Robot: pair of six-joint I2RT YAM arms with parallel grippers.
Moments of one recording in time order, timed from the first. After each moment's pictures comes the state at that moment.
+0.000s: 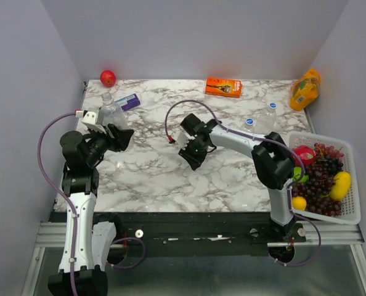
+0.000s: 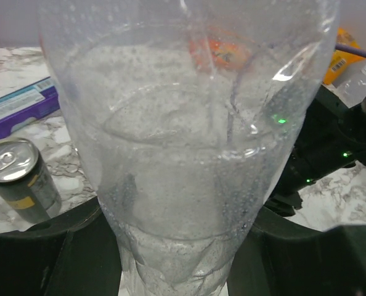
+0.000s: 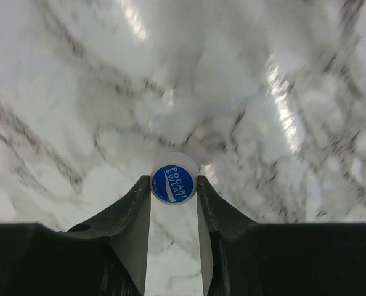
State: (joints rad) left arm 0.15 0.70 0.73 -0.12 0.60 -0.23; right arm 0.77 2.10 1.62 -0.77 -0.26 -0.36
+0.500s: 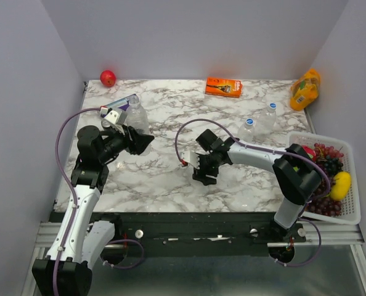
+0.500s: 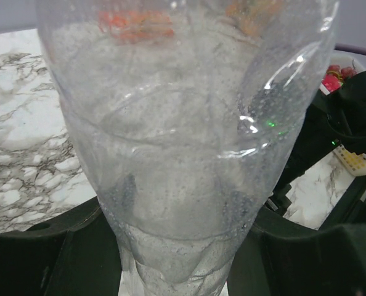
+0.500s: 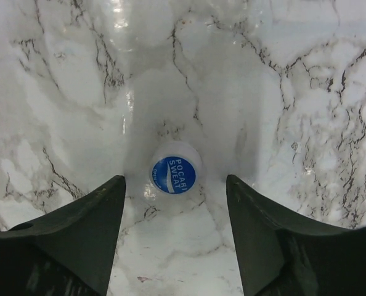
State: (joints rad) left arm -0.06 0.80 0.73 -0.06 0.69 -0.22; right arm 0.77 1.78 1.11 -0.57 -0.32 -0.68
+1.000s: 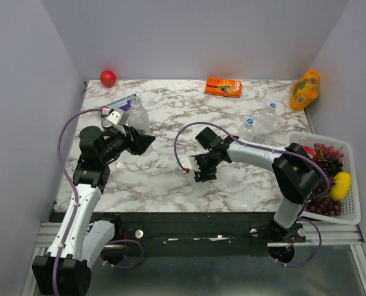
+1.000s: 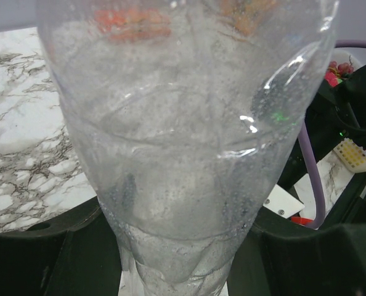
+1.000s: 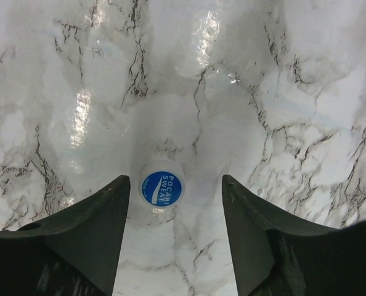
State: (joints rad) left arm -0.10 0.82 0.70 -0.01 0.69 -0.22; right arm 0.76 1.75 1.10 -0.55 -0.44 -1.10
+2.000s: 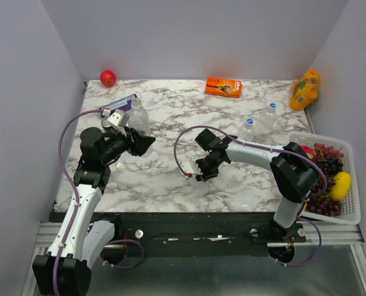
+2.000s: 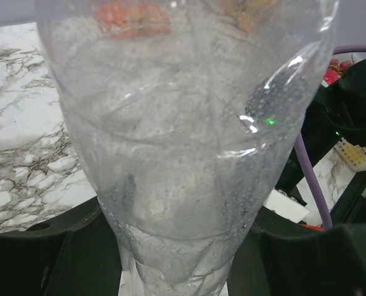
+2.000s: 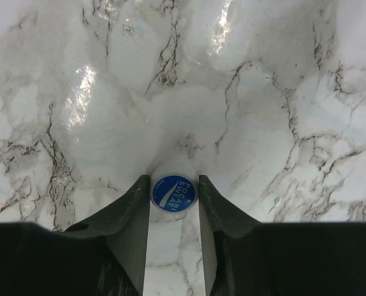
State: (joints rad) left arm -0.10 0.81 0.68 0.00 0.69 -0.22; right arm 0.76 1.80 1.13 -0.65 -0.45 -1.23
